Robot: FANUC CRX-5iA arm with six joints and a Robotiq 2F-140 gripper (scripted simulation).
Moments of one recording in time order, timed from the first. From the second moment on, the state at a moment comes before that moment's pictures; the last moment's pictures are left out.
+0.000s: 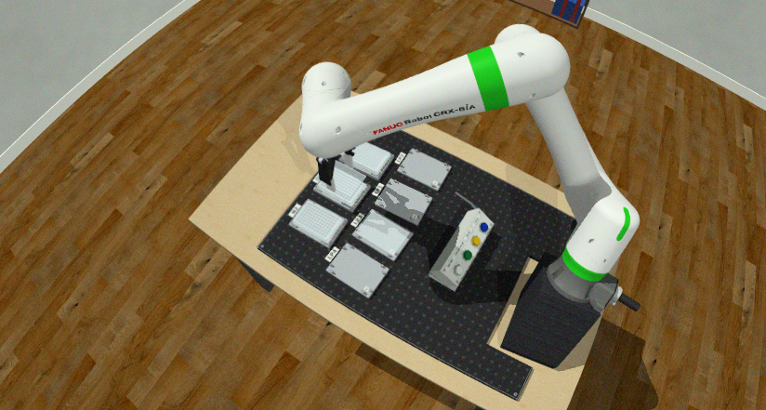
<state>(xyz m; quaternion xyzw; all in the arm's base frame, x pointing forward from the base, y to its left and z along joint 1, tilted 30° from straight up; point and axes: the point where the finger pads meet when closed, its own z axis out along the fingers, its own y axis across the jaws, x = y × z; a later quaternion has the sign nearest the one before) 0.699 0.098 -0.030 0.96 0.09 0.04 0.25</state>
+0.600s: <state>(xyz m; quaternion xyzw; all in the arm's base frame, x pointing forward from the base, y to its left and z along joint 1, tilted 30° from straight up) 0.703 0.088 -0.048 0.96 0.09 0.04 0.25</state>
